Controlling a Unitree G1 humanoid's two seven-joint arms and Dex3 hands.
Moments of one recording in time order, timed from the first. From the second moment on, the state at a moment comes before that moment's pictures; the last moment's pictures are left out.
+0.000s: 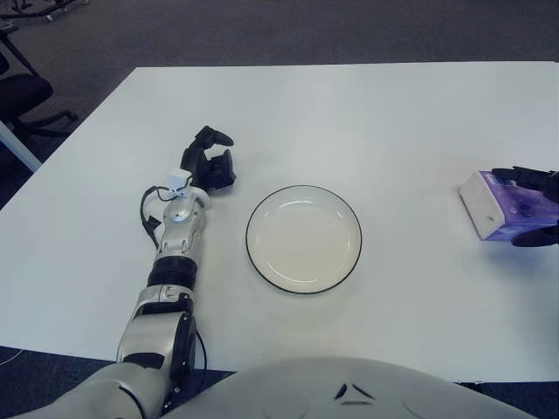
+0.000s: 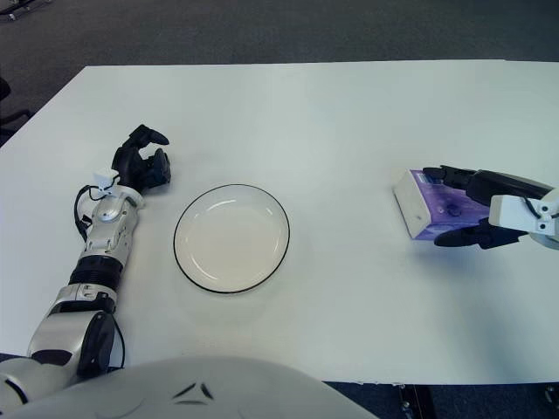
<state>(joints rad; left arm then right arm) -0.38 0.11 0.16 0.59 -0.14 -0.33 -0.12 0.19 -1.11 -0.47 -0.33 -0.29 0.19 0.98</state>
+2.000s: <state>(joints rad) -0.37 0.11 0.18 0.58 -0.14 -0.33 -0.11 -0.06 -1.09 -0.15 0.21 -0.42 -0.11 0.59</state>
